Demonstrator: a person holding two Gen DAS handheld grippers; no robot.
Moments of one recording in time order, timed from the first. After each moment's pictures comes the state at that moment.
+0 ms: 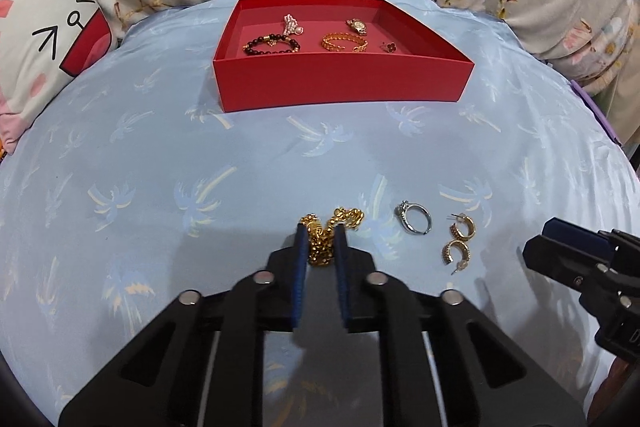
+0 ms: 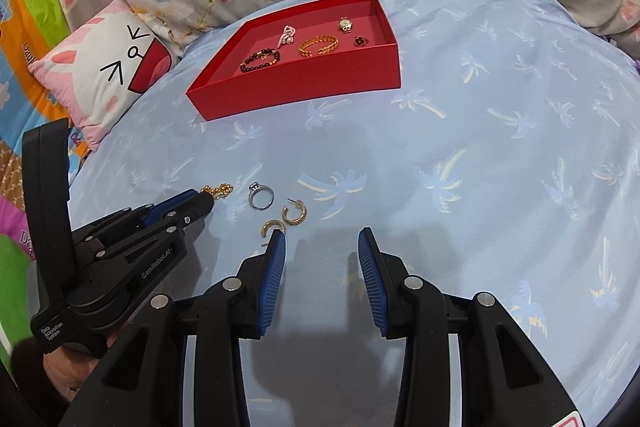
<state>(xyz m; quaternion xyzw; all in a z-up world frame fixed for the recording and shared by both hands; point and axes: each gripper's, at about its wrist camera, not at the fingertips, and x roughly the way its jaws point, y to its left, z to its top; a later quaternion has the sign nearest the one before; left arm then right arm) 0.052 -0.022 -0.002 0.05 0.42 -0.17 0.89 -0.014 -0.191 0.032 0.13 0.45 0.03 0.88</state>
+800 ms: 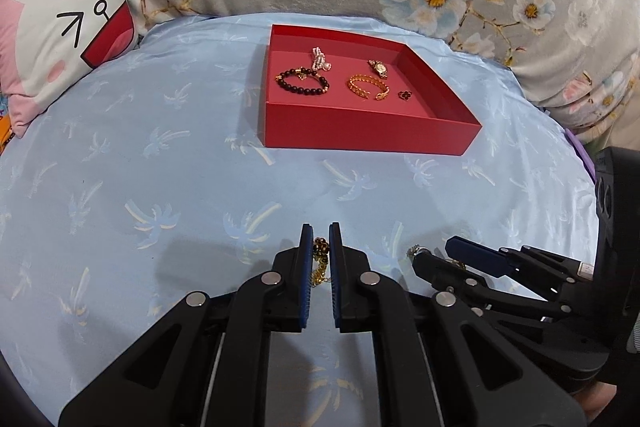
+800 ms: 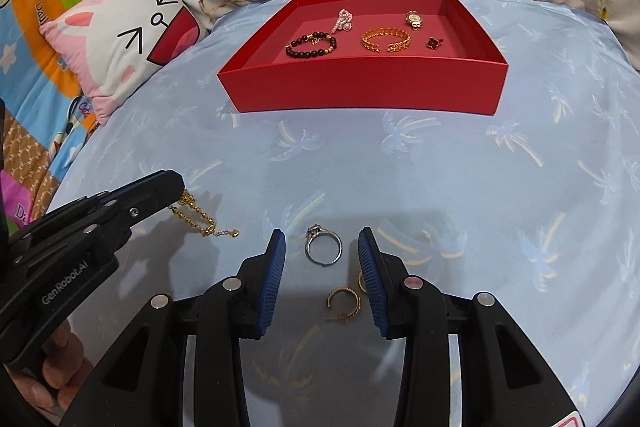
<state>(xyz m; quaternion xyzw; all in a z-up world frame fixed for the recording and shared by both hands) 0.061 0.015 0.031 -0.02 0.41 -0.17 0.90 0.047 -0.142 0.016 0.08 0.47 0.08 0.88</state>
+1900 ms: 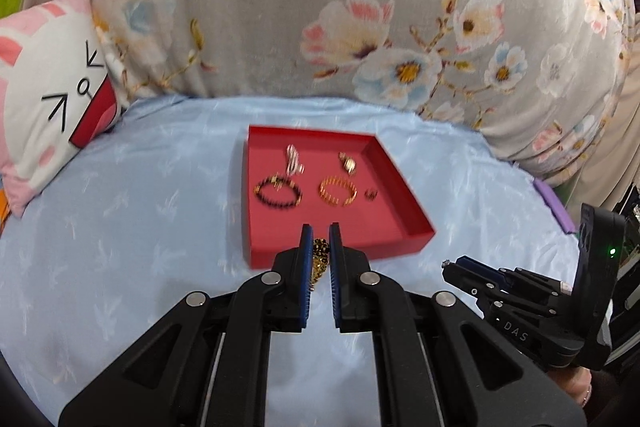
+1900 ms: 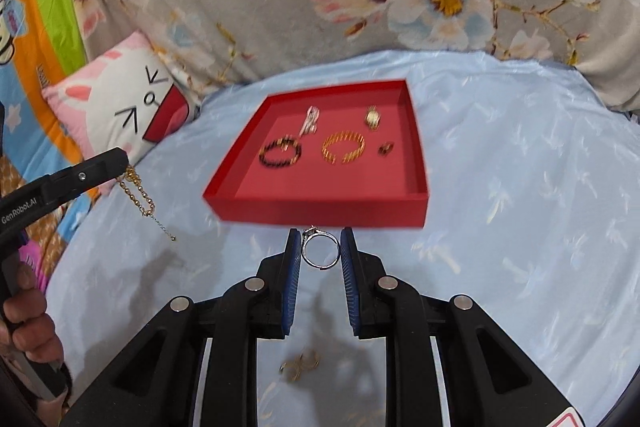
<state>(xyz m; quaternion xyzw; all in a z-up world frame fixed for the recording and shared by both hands) 0.102 0.015 0.140 -0.04 0.33 -0.22 0.92 0.067 -0.206 0.100 0.11 0.38 0.05 0.92</state>
